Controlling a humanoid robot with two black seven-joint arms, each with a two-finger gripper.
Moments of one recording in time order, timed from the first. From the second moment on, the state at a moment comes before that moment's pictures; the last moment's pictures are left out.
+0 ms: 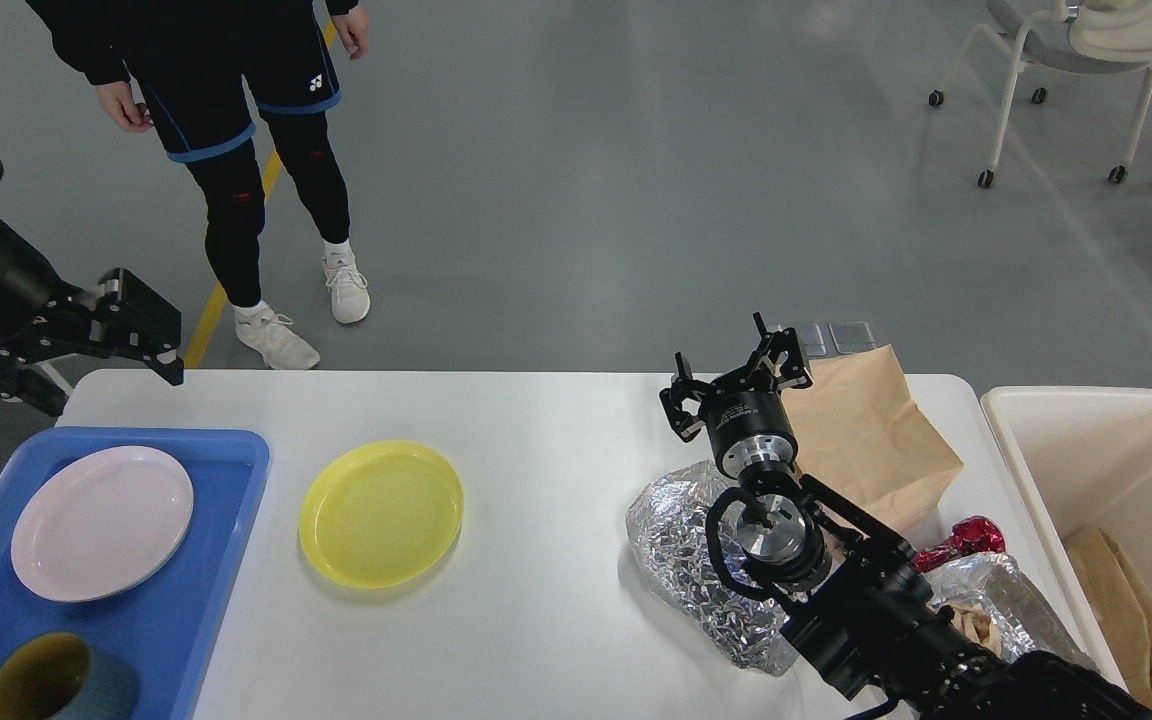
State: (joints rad) left arm -2.18 0.74 1.21 -1.37 0.07 -0.83 0.28; right arm 0.58 0.16 0.90 0.58 0.00 0.12 0.48
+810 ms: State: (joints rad) left arm -1.46 0.43 1.02 -1.38 -0.15 0.11 0.27; right arm 0.58 0.16 0.90 0.58 0.00 0.12 0.48
